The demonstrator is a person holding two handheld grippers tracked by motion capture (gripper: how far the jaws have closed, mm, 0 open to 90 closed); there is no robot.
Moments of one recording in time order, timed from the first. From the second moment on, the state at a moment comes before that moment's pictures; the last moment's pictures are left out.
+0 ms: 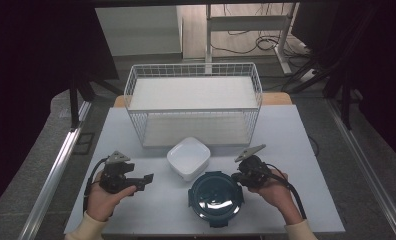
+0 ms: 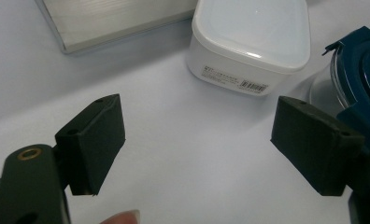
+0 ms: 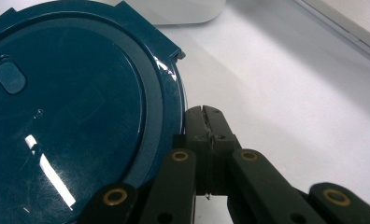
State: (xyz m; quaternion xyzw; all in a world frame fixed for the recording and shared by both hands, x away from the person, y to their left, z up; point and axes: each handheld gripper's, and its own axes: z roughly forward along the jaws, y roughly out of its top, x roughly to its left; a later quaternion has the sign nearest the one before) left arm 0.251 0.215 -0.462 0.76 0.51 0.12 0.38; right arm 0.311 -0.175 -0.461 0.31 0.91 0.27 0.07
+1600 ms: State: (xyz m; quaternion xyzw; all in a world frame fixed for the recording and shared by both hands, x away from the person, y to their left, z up) left arm 0.246 0.214 -0.460 0.75 0.52 0.11 0.39; right arm 0.291 -0.229 -0.444 0.42 0.81 0.40 0.07
